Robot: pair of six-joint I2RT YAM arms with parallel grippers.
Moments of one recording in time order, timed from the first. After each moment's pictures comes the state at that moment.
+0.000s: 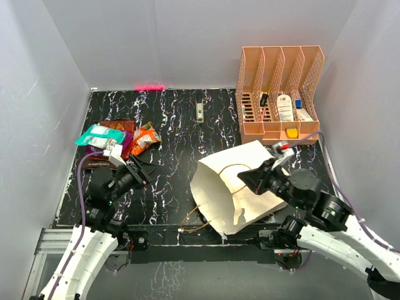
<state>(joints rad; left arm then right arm) -0.29 0.38 0.44 -0.29 0.41 -0.98 0.89 0.49 0.70 -0.47 0.10 0.61</state>
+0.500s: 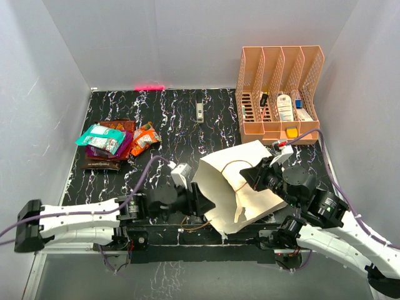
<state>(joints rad) -1.27 0.88 0.56 -0.07 -0.17 -0.98 0.89 0.49 0.73 -0.54 0.24 0.61</state>
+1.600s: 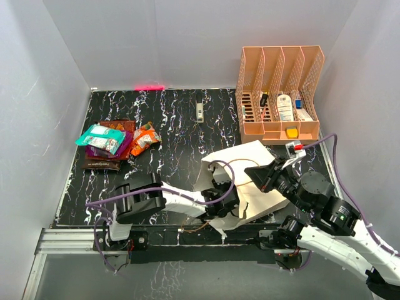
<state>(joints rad) -1.36 1.93 1.02 0.20 -0.78 -1.19 0.89 0.39 0.74 -0.50 0.21 0.60</state>
